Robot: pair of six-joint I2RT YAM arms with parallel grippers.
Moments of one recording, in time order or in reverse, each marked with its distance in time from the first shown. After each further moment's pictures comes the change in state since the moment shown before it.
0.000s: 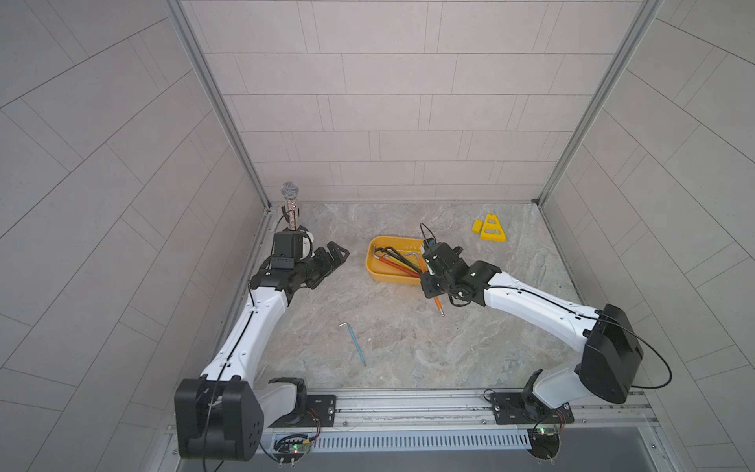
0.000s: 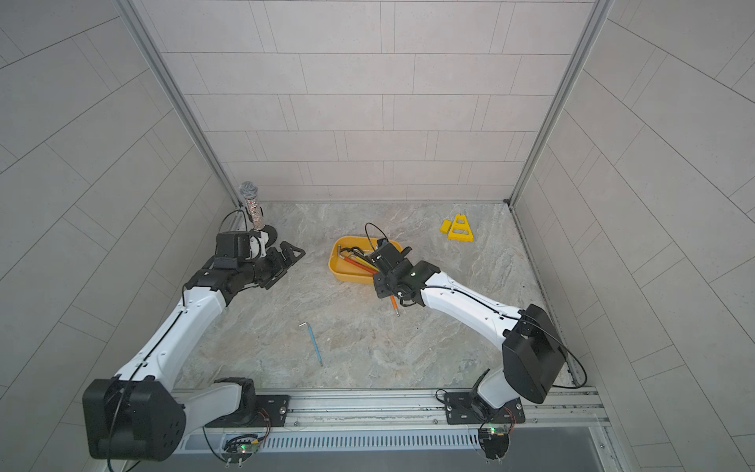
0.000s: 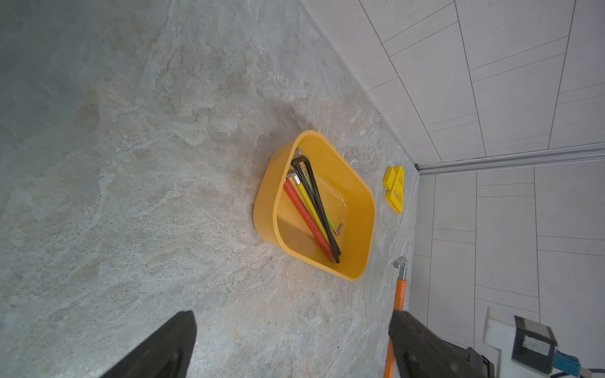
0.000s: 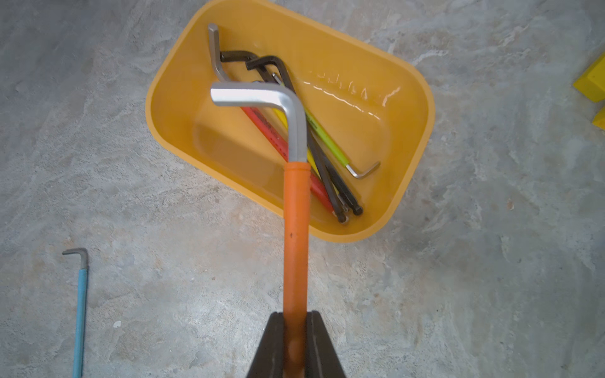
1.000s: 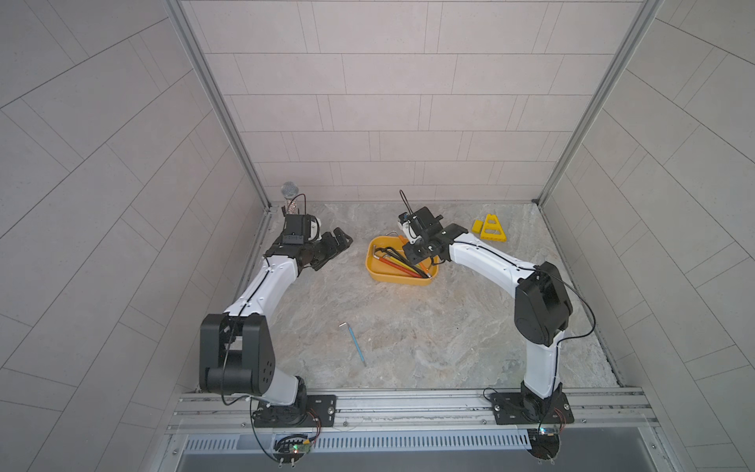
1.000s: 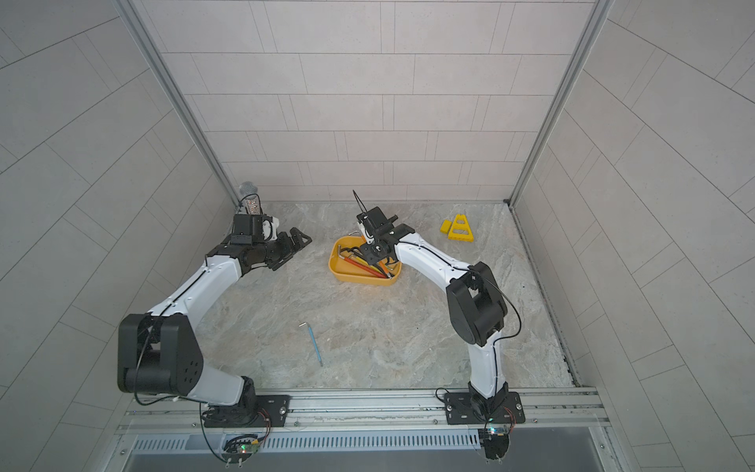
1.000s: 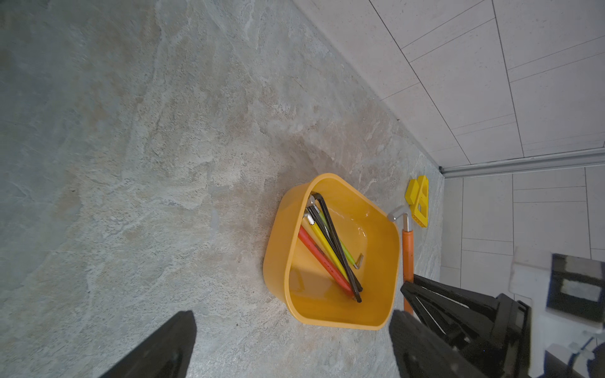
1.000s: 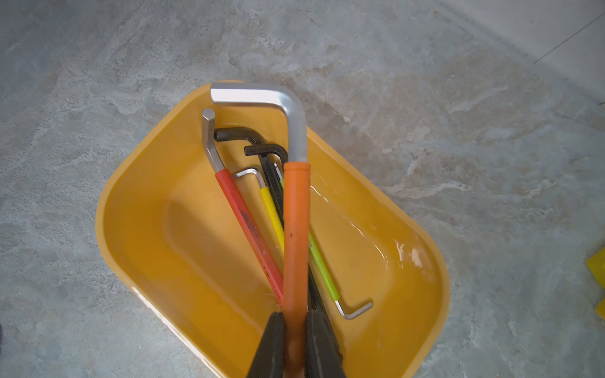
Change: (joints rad) left arm 0.005 0.285 0.144 0.077 -0.007 0.090; right arm -0.135 0.466 0.485 -0.043 -0.114 -0.338
